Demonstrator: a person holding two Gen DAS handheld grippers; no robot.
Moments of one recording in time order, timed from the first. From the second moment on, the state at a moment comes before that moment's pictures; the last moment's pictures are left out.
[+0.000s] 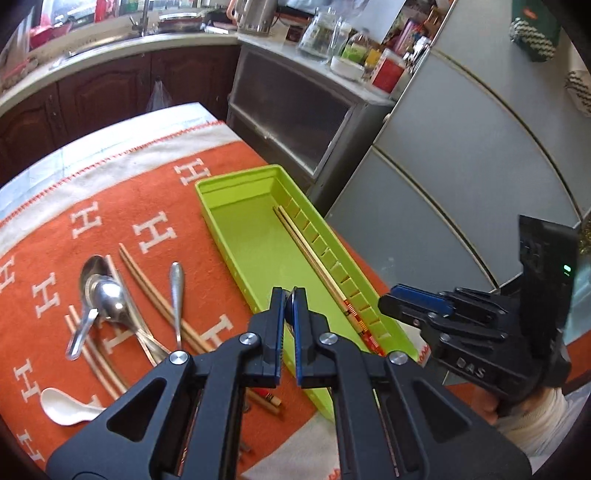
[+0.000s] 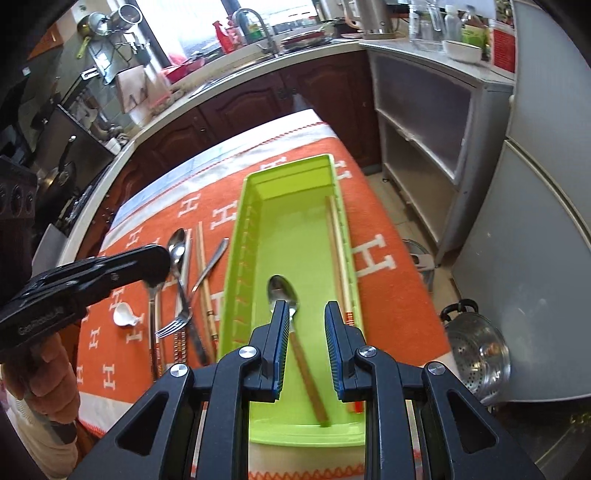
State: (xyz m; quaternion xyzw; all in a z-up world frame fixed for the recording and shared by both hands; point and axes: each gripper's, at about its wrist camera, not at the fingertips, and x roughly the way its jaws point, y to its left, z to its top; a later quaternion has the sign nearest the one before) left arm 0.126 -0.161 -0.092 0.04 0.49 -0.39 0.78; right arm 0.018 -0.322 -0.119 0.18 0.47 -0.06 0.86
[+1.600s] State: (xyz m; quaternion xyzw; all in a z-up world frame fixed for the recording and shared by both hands) left arm 0.079 -0.024 -0.109 0.00 0.53 -0.20 0.83; right arm 0.027 -0.218 -0.104 0.09 0.48 0.01 0.87
